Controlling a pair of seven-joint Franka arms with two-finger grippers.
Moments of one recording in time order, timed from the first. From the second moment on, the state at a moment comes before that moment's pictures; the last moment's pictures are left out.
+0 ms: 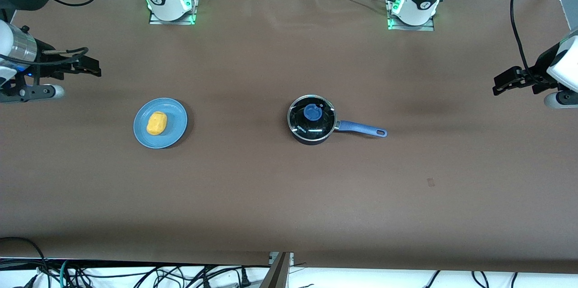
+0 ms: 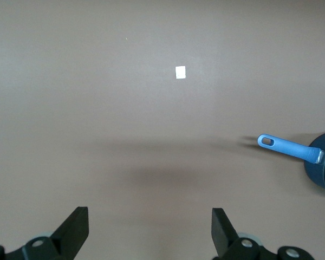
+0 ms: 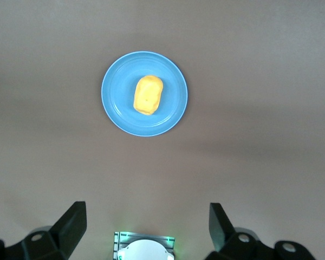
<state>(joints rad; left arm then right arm) 0.06 0.08 -0.04 -1.57 0.03 1.60 -0.05 0.03 0.12 0.00 -1.57 -0.02 1.45 -0.08</state>
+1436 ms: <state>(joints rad) 0.07 0.12 -0.33 -1.71 -0.07 1.73 -0.51 0.10 0.49 0.01 -1.69 -0.02 1.91 0.29</state>
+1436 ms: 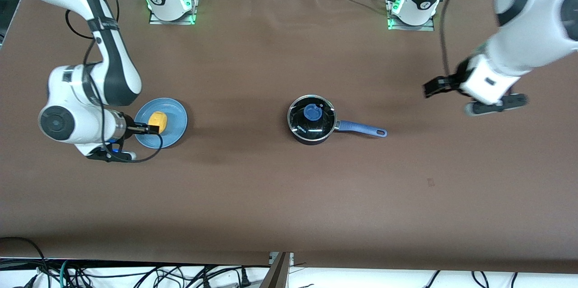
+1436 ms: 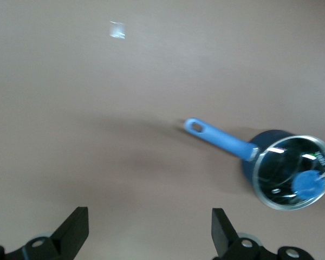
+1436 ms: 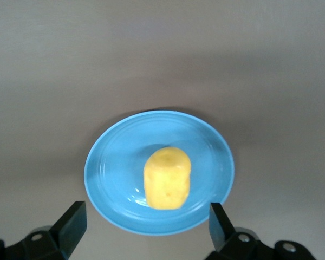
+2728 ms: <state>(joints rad) -0.20 0.56 -0.50 -1.72 0.20 2.29 -1.34 0.09 0.50 0.00 -1.92 -0.02 2.12 0.60</state>
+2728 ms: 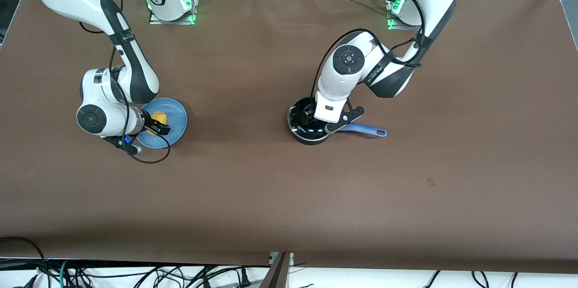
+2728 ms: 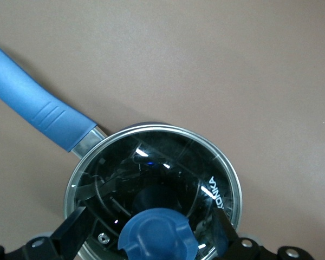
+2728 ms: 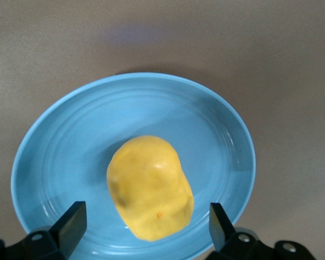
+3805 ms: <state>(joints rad) -0.22 0.61 -0.50 -1.72 0.20 2.30 -1.36 0.09 0.50 -0.01 -1.98 -0.02 2.20 0.61</state>
